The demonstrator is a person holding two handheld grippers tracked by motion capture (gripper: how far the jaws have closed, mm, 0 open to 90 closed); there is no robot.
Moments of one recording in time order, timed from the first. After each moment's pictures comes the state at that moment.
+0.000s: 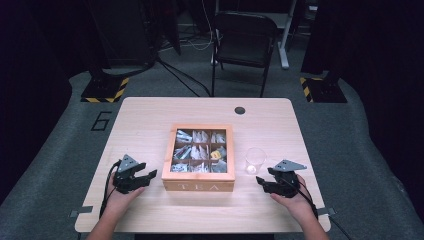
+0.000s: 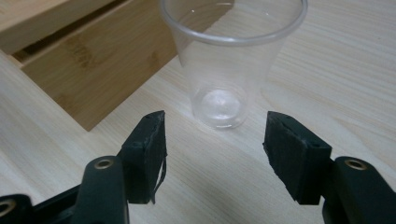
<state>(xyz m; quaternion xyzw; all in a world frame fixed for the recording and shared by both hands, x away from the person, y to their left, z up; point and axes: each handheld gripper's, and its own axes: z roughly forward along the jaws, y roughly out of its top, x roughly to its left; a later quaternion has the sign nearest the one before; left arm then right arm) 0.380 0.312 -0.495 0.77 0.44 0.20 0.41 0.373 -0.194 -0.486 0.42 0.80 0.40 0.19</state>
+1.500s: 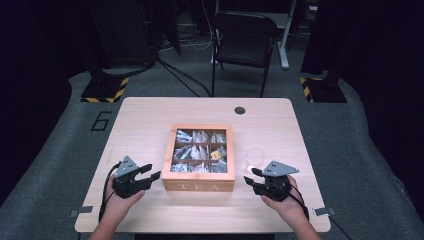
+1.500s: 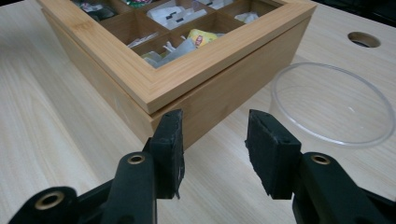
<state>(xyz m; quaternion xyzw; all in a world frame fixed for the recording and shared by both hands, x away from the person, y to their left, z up) 0.357 0.300 -0.469 0.77 0.39 0.19 0.46 0.351 -0.156 -0.453 0.33 0.81 0.44 0.19</state>
